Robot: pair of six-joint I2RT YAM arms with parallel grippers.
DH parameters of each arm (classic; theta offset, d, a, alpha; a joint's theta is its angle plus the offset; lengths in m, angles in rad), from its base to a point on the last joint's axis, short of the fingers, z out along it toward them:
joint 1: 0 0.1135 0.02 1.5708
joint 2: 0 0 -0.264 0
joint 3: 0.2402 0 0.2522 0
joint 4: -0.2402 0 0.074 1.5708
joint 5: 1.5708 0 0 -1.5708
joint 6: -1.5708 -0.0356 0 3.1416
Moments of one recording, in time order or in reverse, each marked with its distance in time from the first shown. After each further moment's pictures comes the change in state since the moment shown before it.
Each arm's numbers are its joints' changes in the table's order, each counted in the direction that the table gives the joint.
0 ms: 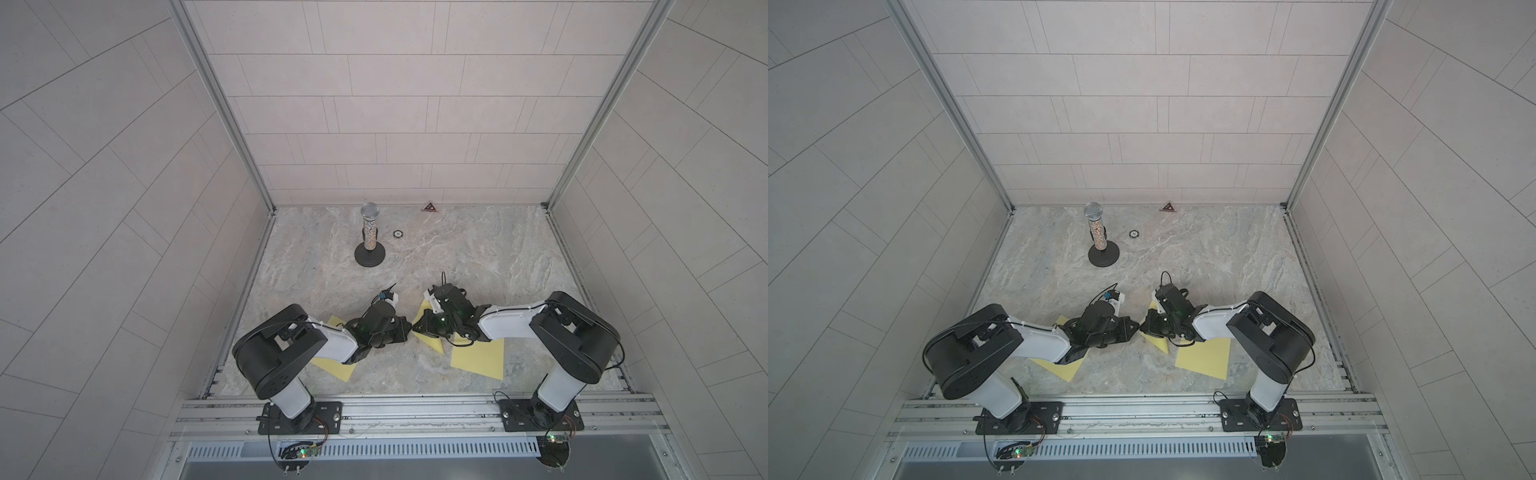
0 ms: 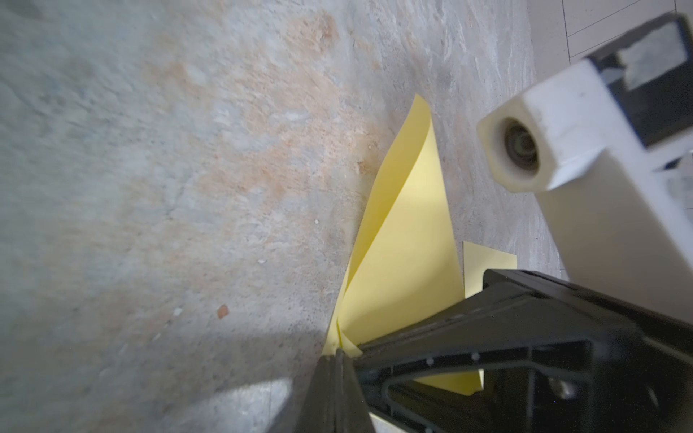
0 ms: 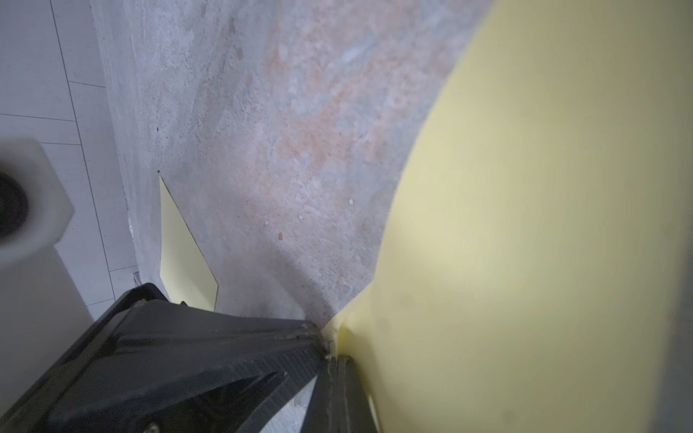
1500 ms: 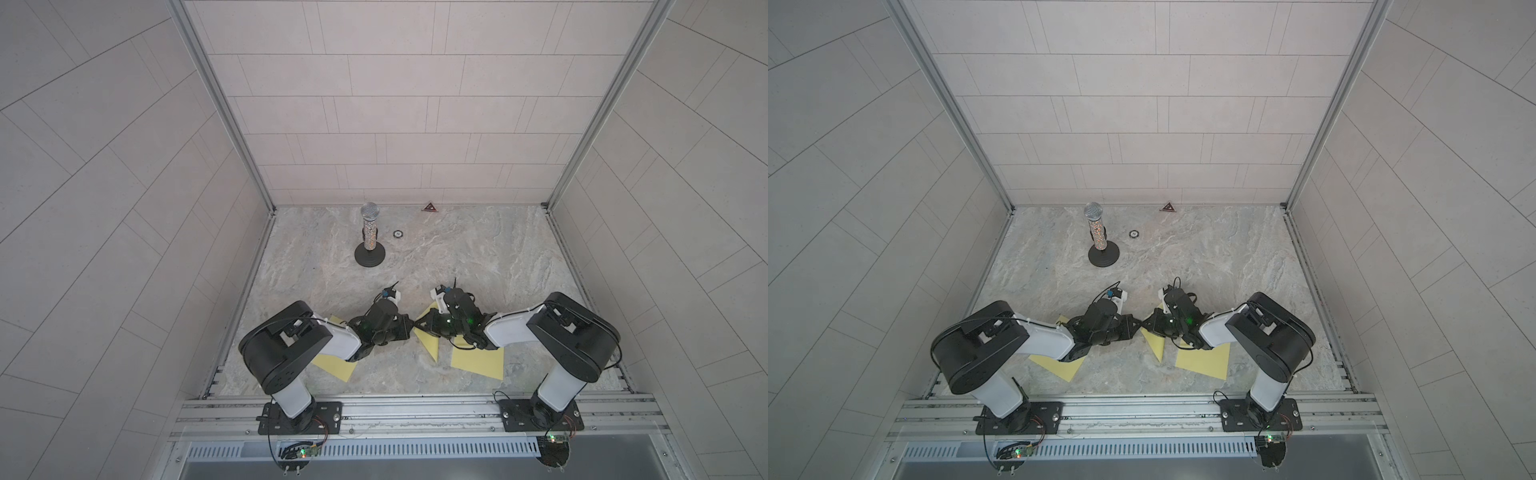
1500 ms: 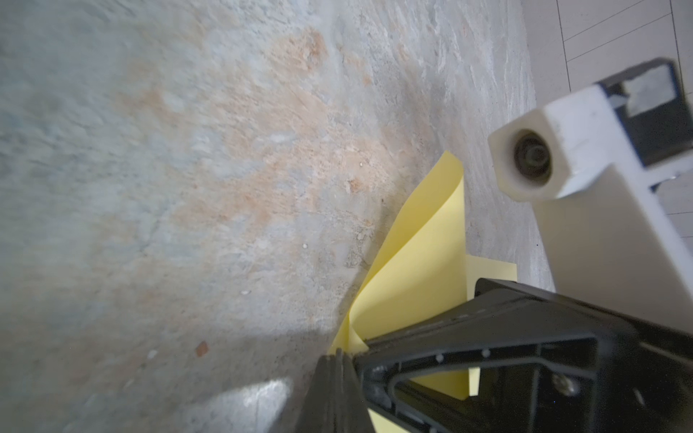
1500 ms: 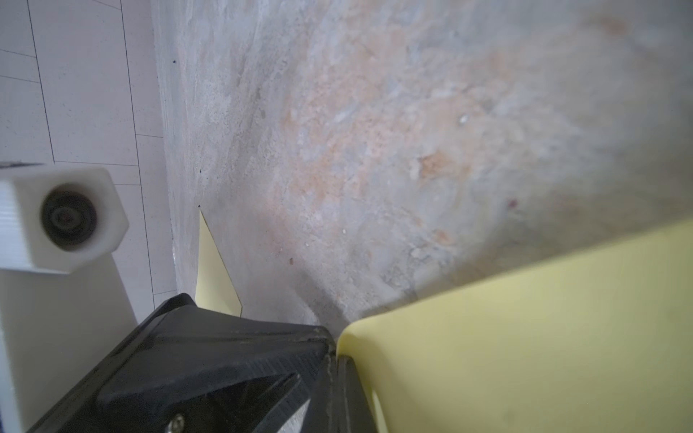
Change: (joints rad) left arm 0.000 -0.038 0.032 0.015 -0.013 -0.011; right arm -0.029 -0.009 -0.116 0.274 0.018 -0.083
